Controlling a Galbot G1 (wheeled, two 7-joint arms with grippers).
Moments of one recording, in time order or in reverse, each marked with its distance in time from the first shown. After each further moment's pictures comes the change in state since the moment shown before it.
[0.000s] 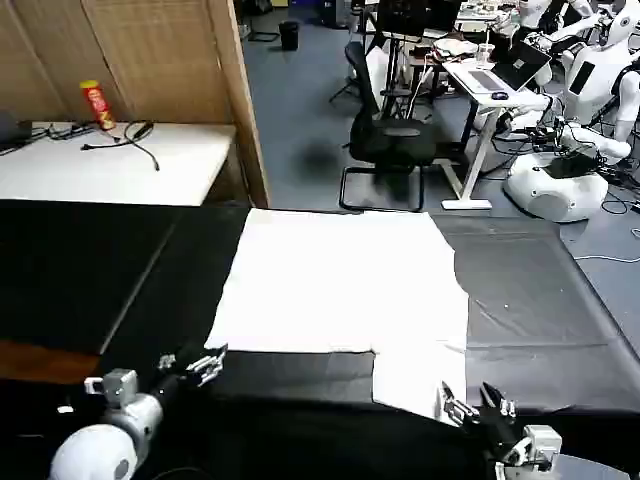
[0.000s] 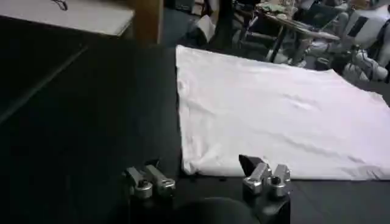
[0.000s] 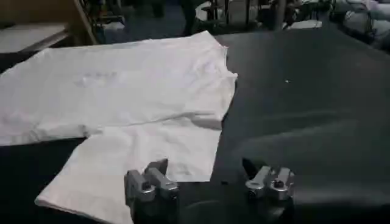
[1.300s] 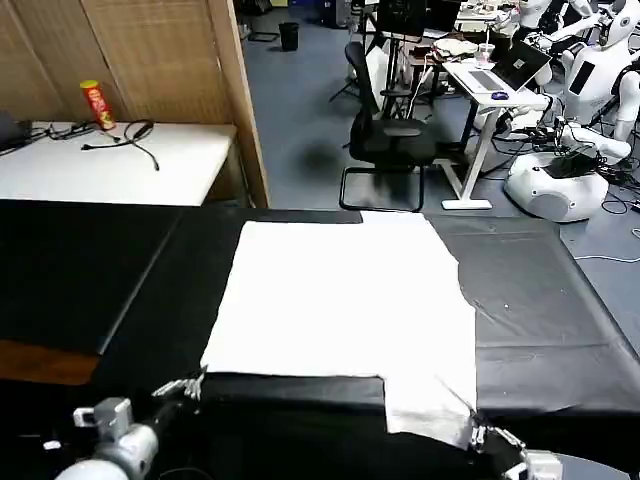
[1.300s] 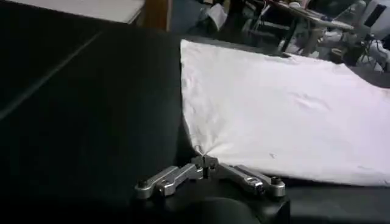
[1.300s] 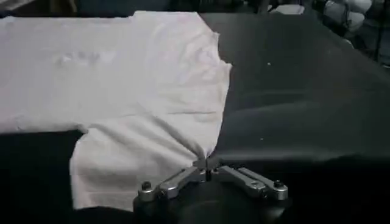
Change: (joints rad) left arm 0.239 -0.056 -0.074 -0.209 0.005 -0.017 -0.073; right arm -0.123 -0.012 0.056 0.193 0.041 -0.066 0.052
